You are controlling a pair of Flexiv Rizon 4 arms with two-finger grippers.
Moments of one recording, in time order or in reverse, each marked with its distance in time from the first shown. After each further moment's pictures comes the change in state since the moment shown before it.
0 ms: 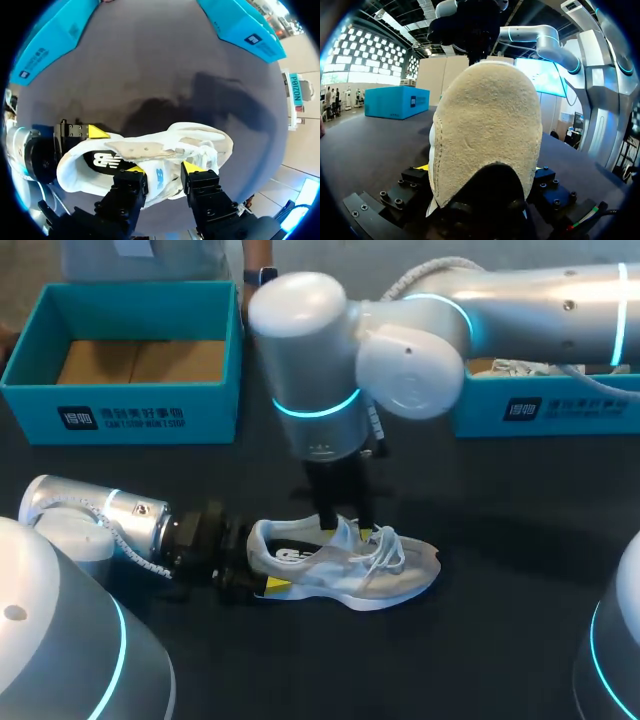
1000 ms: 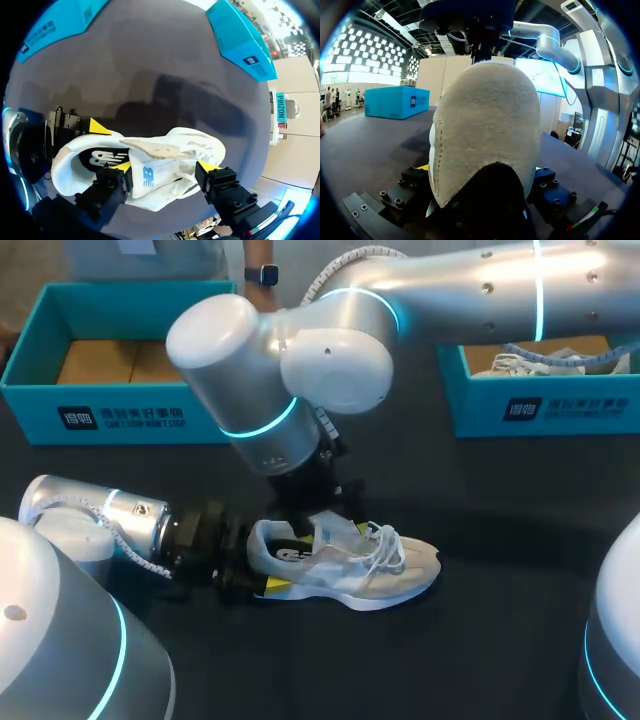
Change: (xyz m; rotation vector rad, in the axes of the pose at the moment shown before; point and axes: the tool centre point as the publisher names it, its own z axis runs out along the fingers) left arm 0.000 0.000 0.000 0.000 0.000 0.000; right arm 0.013 -0.001 -0.004 -0.061 -0.204 -0.119
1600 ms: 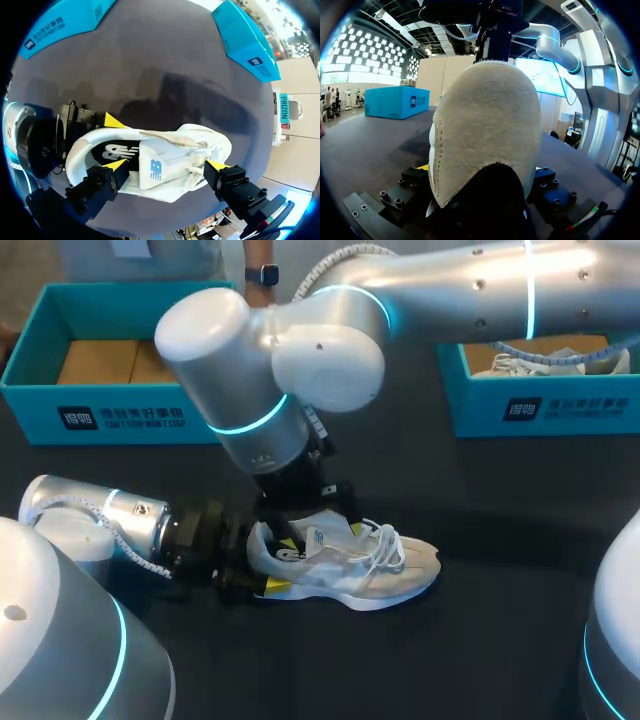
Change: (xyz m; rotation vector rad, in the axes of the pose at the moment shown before) left arm 0.000 0.000 0.000 0.000 0.000 0.000; right arm 0.017 -0.007 -0.011 0.010 0.033 -0.018
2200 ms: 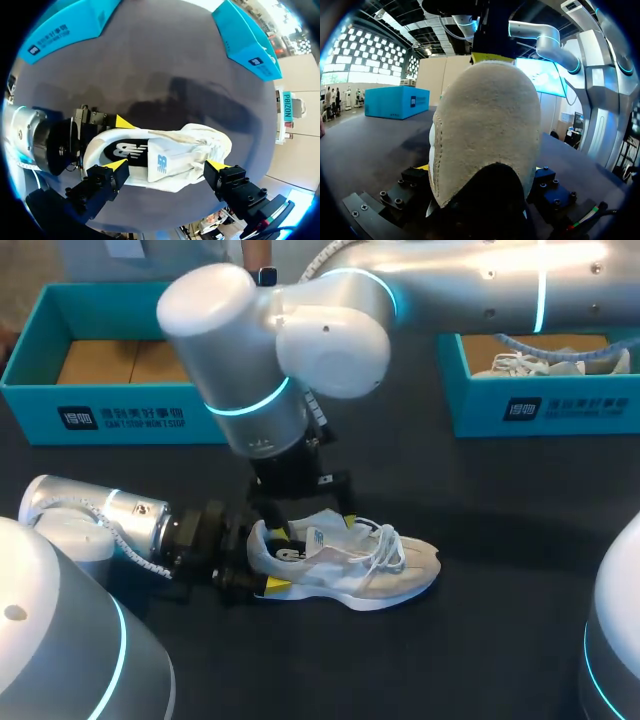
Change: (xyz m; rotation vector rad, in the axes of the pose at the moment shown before) left arm 0.000 0.000 0.000 0.000 0.000 0.000; right arm 0.005 0.001 -0.020 0.007 0.043 0.011
